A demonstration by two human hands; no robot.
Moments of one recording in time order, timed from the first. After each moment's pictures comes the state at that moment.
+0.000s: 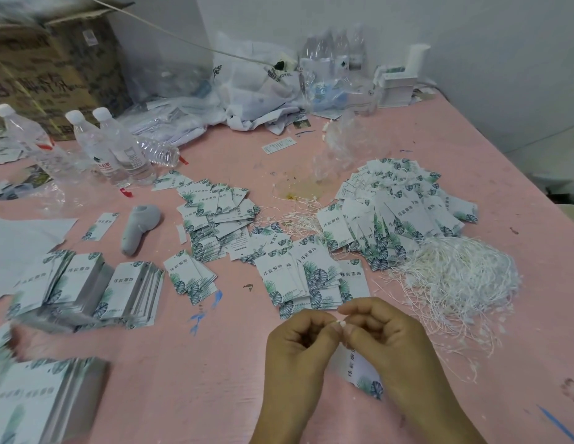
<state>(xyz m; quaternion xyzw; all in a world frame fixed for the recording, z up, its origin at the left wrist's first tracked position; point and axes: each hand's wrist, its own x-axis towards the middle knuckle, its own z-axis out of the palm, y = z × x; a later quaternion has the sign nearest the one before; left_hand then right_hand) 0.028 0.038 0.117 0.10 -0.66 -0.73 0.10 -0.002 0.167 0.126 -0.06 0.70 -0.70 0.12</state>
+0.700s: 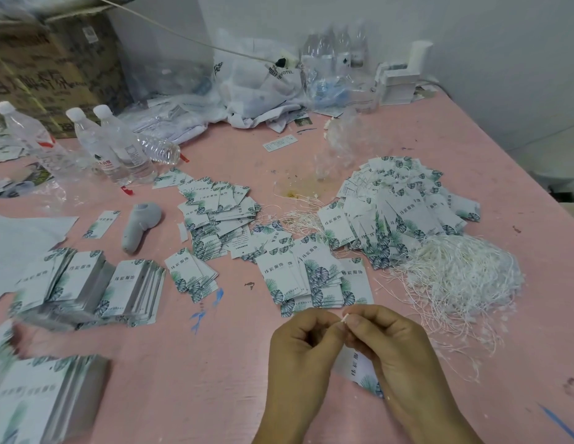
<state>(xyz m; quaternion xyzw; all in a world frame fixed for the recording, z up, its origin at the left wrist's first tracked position) 0.028 0.038 0.116 0.10 -0.70 -0.70 0.09 -0.001 0.160 0.111 0.06 0.58 -0.80 0.13</state>
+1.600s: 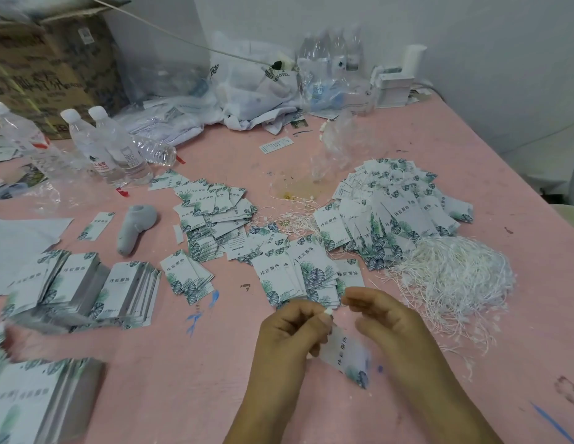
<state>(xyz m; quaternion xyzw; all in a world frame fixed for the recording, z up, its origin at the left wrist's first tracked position) 0.021 0.024 0.118 0.11 -0.62 -0.78 0.04 -0.022 0.184 0.096 -0.04 0.71 -0.69 0.15</state>
